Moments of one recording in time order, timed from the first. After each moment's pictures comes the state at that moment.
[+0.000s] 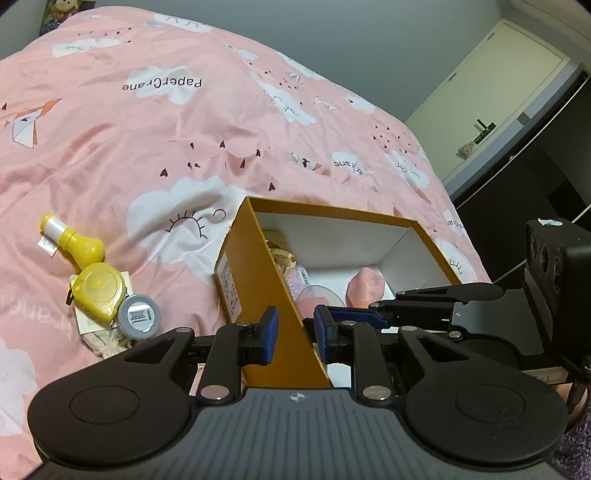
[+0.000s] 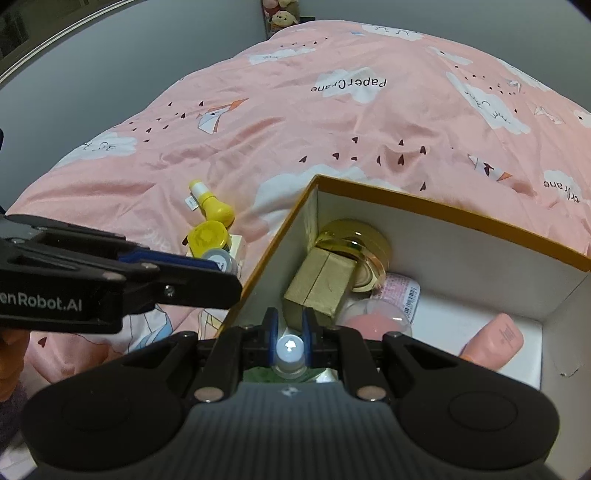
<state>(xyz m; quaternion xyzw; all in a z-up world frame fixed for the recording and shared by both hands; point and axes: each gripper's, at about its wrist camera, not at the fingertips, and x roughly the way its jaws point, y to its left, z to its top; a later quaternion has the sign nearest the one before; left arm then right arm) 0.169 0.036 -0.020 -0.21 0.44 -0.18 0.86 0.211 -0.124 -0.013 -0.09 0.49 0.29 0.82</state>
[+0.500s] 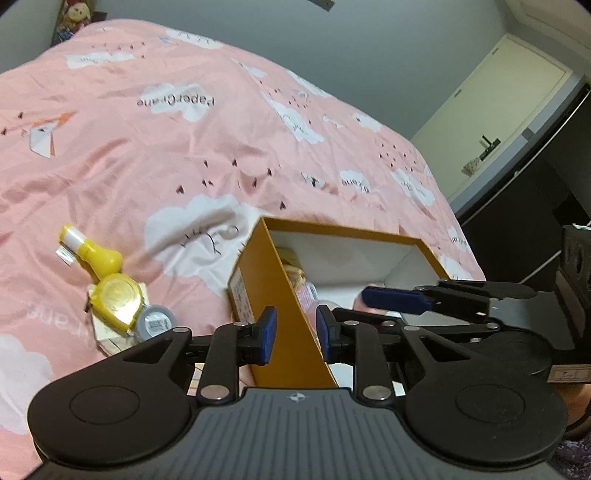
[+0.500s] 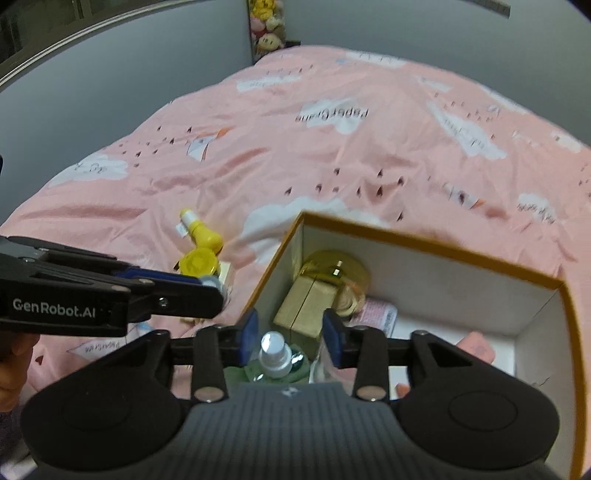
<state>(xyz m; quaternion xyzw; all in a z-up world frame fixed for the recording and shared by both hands) 0.157 0.051 -0.007 -0.22 0.41 -0.15 0.87 0.200 -0.124 0.017 -0.10 0.45 0.26 0.85</state>
